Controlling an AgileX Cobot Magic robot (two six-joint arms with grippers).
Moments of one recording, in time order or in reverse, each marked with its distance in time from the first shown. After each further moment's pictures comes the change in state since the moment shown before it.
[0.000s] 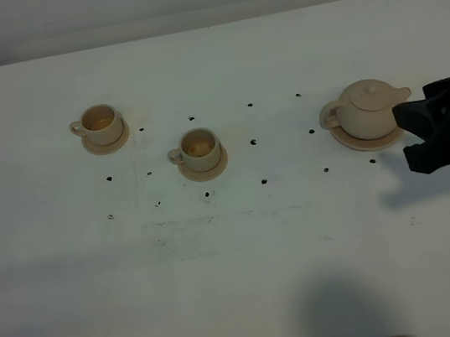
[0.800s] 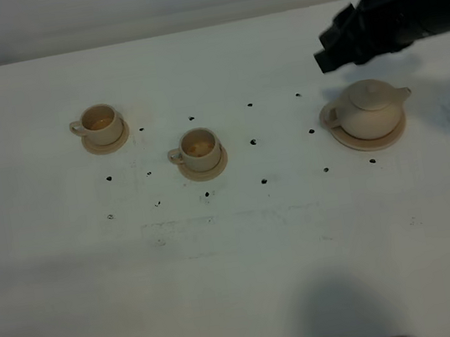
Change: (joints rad) left arm 0.000 0.000 0.000 0.000 0.000 0.001; right arm -0.013 0.526 -0.504 -0.048 0.080 -0.052
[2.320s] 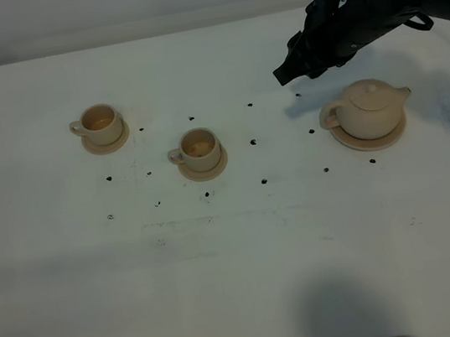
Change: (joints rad) left arm 0.000 0.000 0.000 0.000 0.000 0.000; right arm 0.000 0.411 -0.248 -0.009 0.003 -0.042
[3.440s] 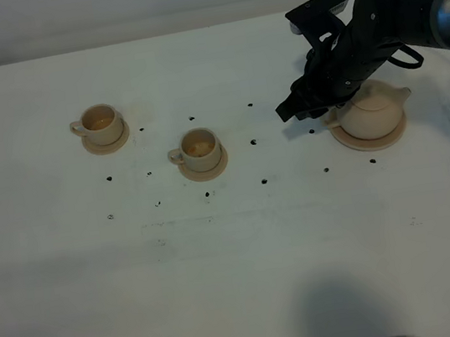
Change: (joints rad) left arm 0.000 0.000 0.000 0.000 0.000 0.000; right arm 0.000 0.126 -0.008 -0.018 0.081 0.080
